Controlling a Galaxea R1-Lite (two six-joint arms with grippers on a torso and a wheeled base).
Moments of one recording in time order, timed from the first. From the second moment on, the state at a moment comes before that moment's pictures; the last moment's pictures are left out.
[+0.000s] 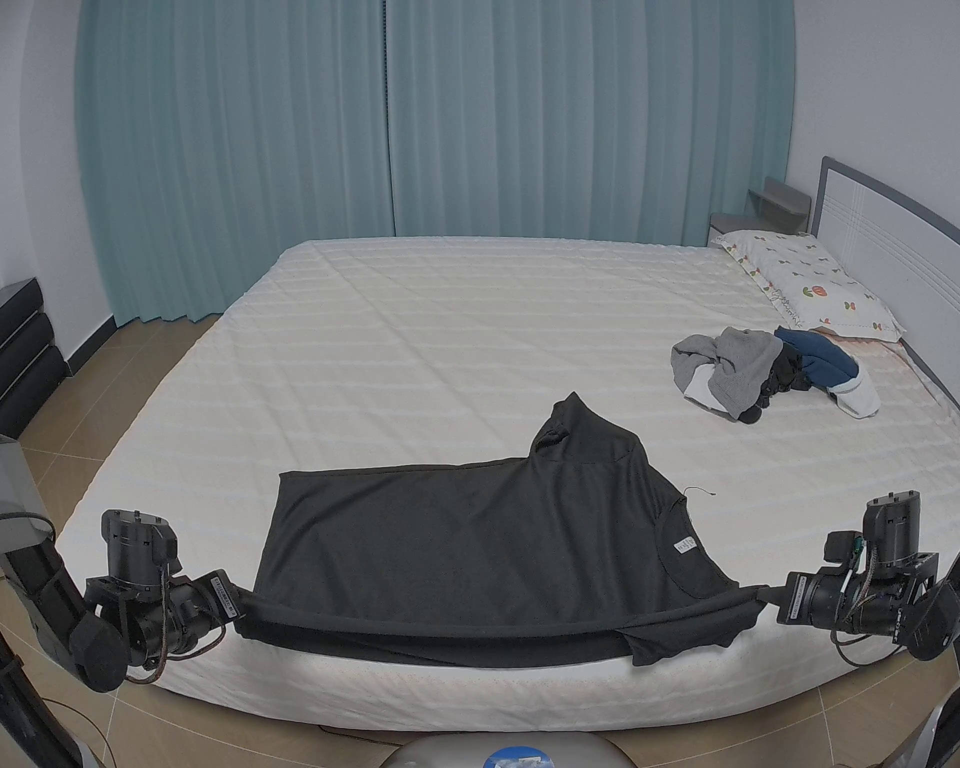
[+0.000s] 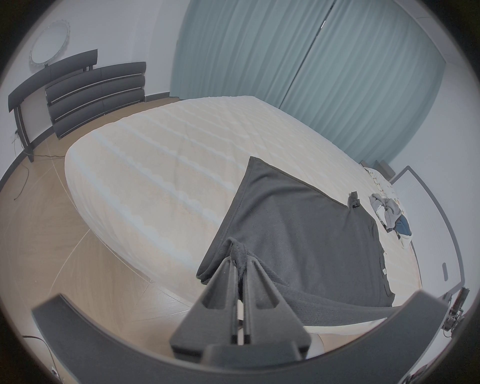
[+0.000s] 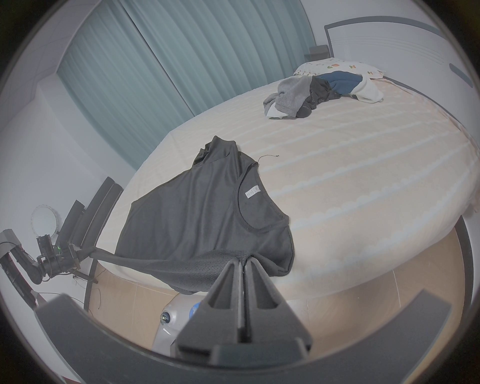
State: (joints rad) left arm -0.10 1.87 -0.17 -0.98 0.07 -0.56; right arm 0.10 1.75 -0.15 -0.90 0.17 0.35
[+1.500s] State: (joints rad) left arm -0.09 2.26 -0.48 -0.98 0.08 -0.64; right arm 0.10 2.20 -0.51 -0.99 0.18 0.46
